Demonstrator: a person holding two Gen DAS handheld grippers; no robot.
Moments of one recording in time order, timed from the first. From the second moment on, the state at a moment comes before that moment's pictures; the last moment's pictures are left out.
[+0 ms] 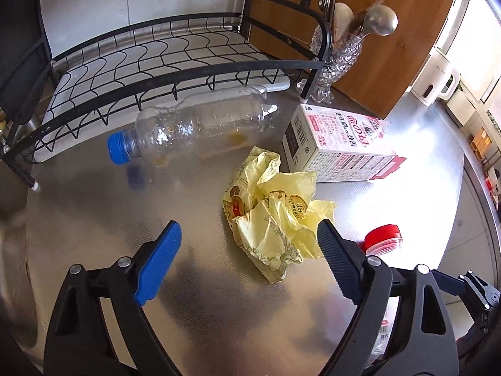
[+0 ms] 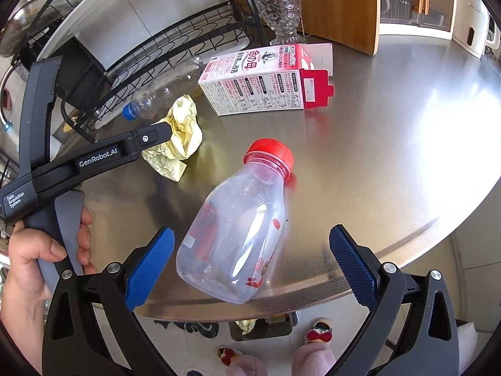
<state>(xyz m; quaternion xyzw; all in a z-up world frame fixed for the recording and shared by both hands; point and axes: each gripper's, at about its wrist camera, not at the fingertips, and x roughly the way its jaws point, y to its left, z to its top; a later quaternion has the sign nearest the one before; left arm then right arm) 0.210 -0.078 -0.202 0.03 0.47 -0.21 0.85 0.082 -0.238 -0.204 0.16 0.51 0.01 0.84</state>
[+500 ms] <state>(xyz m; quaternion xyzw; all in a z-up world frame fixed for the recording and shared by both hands) 0.207 -0.103 -0.207 0.03 0.49 -0.25 0.84 0.080 -0.244 -0.219 0.17 0.53 0.04 0.83</state>
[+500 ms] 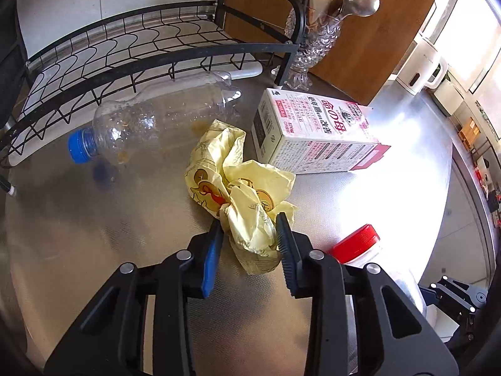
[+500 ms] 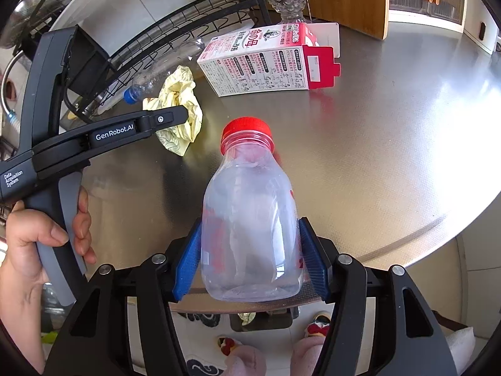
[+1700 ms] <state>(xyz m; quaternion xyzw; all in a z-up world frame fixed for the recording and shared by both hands) -0.048 0.016 -0.133 -0.07 0.43 -0.19 0.88 -0.034 -0.212 -0.169 0.04 0.50 0.19 0.84</state>
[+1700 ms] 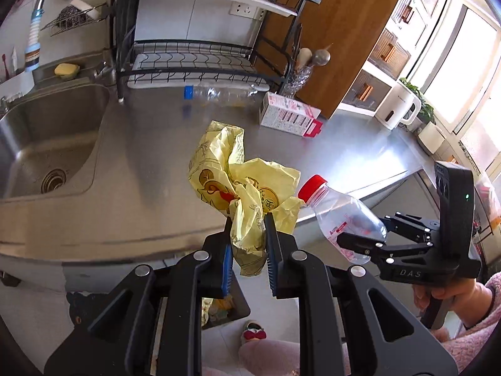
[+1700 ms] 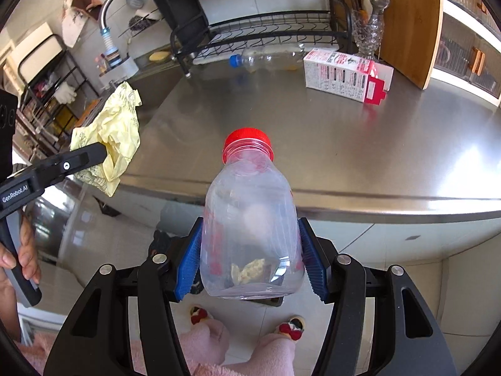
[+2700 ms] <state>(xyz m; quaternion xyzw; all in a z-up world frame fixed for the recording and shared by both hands) -0.070 0.028 -0.429 -0.11 0.62 -0.13 0.76 -0.056 -0.166 -0.415 0.03 0.66 0.18 0.73</state>
